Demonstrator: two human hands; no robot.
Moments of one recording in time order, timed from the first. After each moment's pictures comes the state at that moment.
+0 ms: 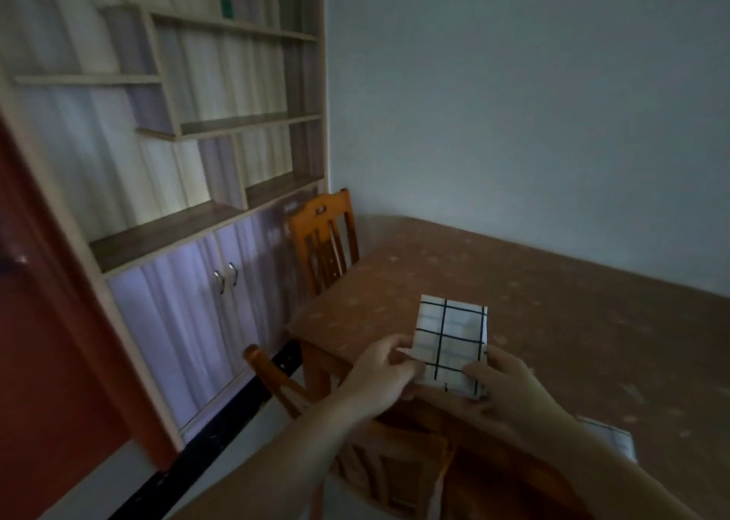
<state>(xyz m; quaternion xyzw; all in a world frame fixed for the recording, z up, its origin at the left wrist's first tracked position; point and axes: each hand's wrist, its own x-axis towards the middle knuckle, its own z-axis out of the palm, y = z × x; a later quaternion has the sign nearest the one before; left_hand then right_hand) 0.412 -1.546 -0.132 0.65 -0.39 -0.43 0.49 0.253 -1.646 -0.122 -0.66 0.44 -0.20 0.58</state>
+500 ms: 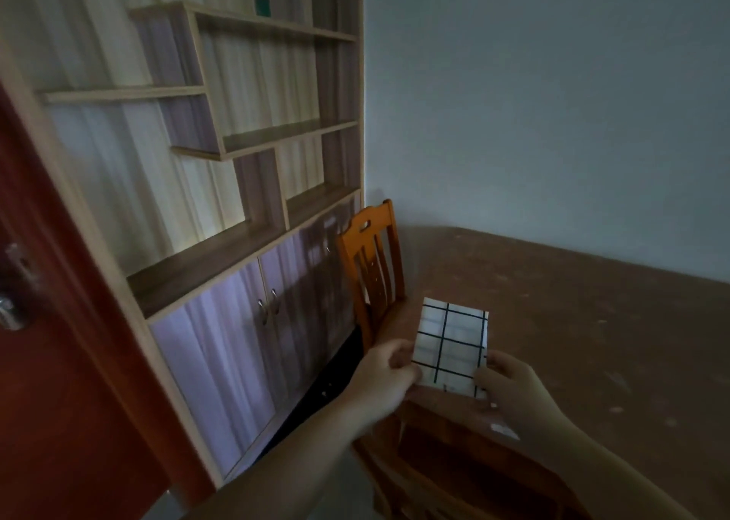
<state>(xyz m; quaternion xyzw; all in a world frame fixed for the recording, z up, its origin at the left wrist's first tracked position) 0.658 -1.551 -0.168 0.70 -0.38 -0.39 0.46 0.486 -1.639 -0.148 -0.60 0.44 -0.23 0.62</state>
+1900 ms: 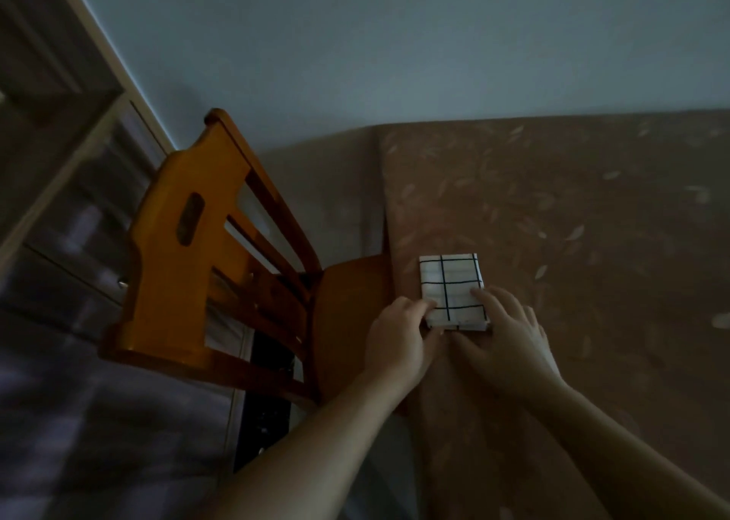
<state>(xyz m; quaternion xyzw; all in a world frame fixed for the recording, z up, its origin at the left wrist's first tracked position) 0.916 -2.075 -0.413 0.64 -0.67 -0.27 0.27 0.756 -2.072 -0.383 -0.70 0.68 -0.10 0.19</state>
